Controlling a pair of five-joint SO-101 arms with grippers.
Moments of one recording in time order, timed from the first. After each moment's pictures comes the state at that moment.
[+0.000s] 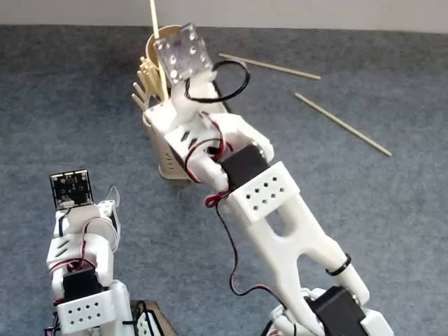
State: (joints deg) left arm -22.5 -99.0 94.9 47.3 0.4; right arm -41.8 -15.5 5.9 41.5 -0.3
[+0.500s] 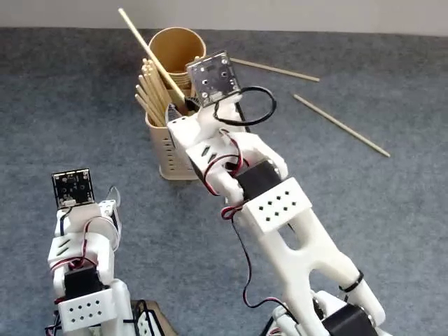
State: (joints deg) left arm -22.5 -99.0 94.9 47.3 0.4; right arm -36.5 -16.9 21.7 34.6 -0.4
